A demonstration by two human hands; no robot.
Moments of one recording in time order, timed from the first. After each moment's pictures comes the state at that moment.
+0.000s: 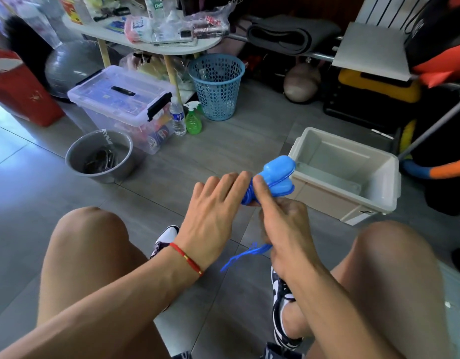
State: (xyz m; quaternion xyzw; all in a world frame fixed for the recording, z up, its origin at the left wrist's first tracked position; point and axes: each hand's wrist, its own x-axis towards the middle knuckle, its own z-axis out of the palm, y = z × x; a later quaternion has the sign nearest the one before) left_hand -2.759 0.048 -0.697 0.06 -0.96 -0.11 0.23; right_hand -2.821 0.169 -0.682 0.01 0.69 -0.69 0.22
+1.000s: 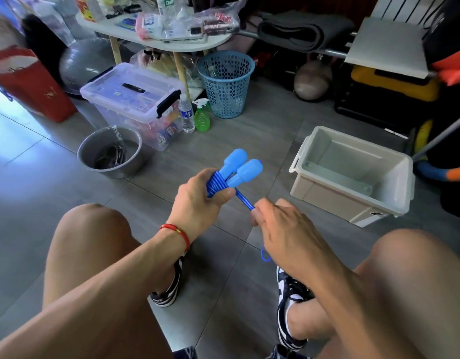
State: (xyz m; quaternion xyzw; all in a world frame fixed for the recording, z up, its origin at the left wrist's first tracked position) left_hand -2.765 0.009 -0.707 0.29 -0.84 -0.43 0.12; right_hand -2.827 0.197 -0.673 -0.41 0.88 -0.21 0.13
